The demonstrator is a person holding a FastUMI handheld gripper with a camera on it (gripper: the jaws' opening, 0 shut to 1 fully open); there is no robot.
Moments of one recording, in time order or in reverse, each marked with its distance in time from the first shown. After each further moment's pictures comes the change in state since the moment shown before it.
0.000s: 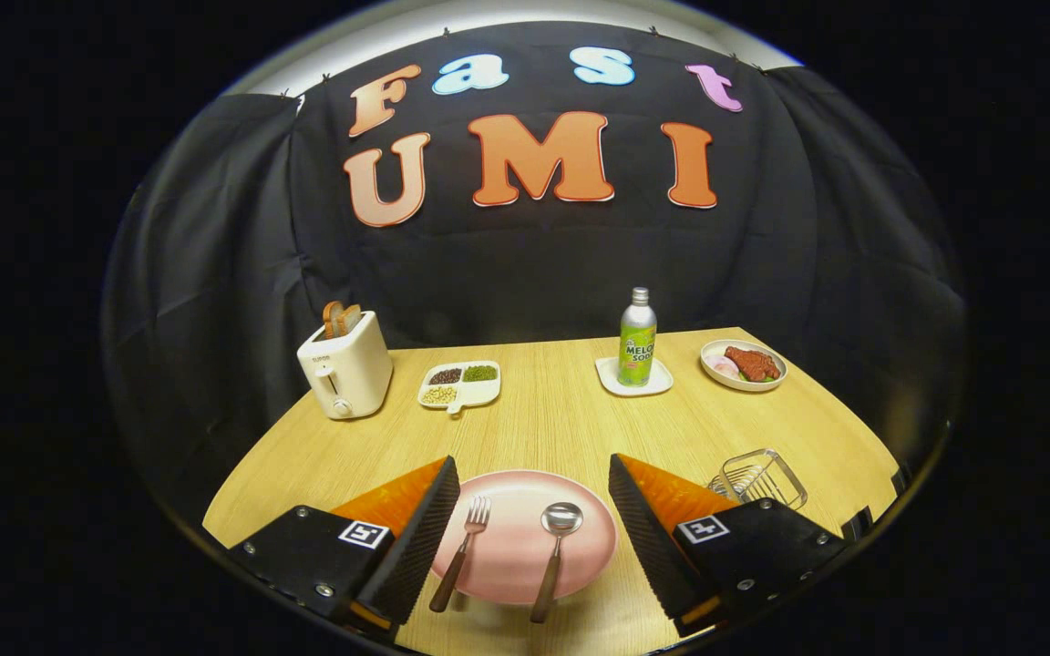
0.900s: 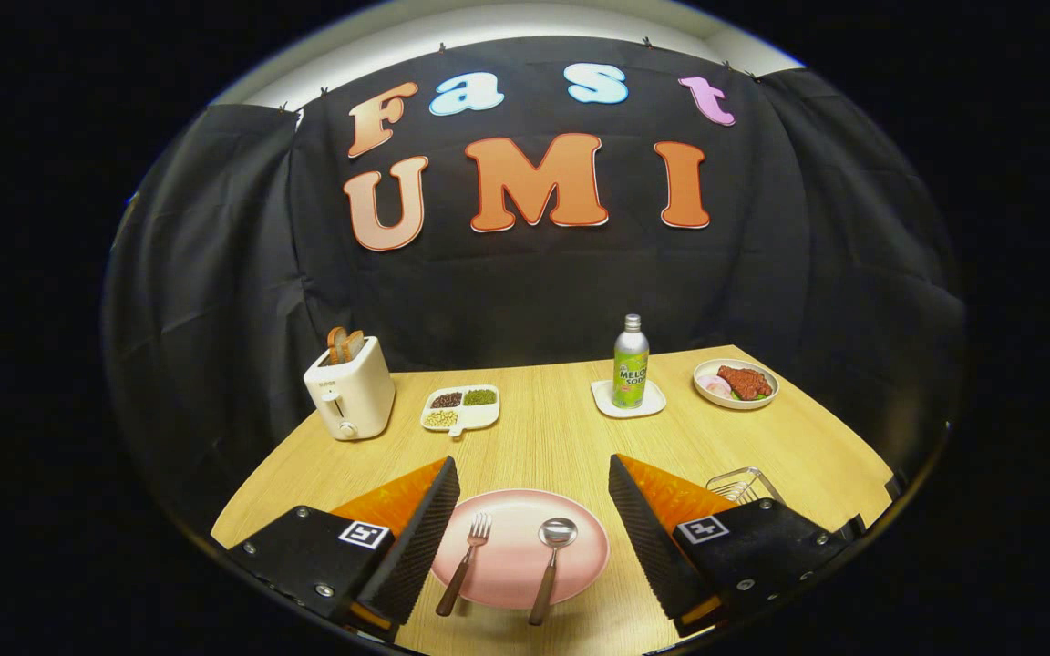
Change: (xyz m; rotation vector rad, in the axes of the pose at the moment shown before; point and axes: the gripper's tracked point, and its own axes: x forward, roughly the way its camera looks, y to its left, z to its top) arm -0.018 -0.005 0.028 0.030 -0.058 0.001
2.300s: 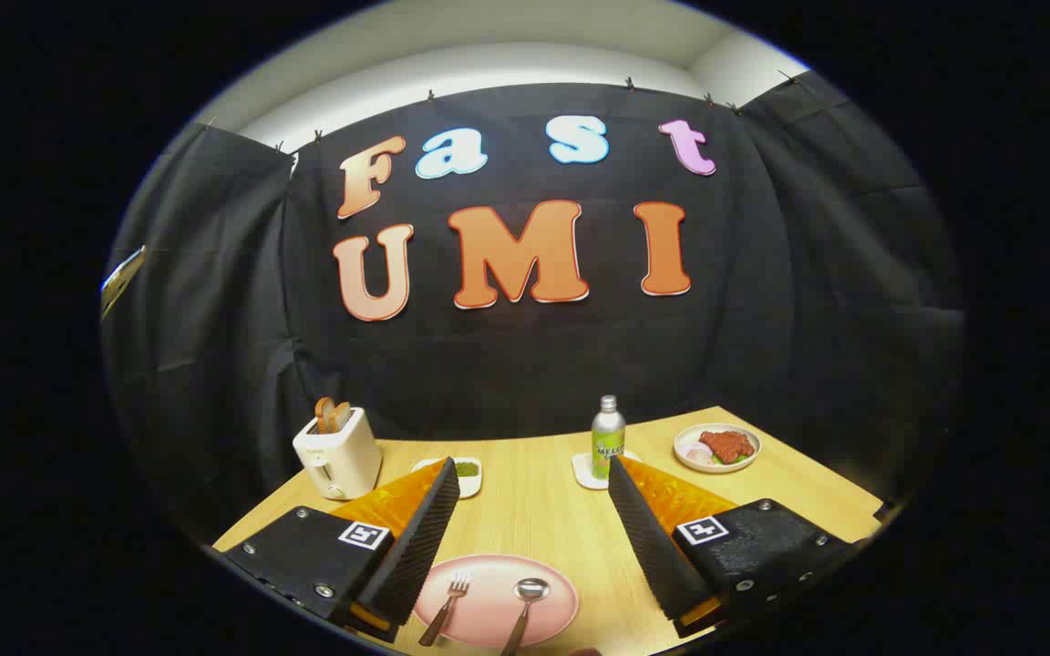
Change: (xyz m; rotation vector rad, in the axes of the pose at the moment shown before) arm -0.001 -0.026 0.068 0.032 -0.189 -0.008
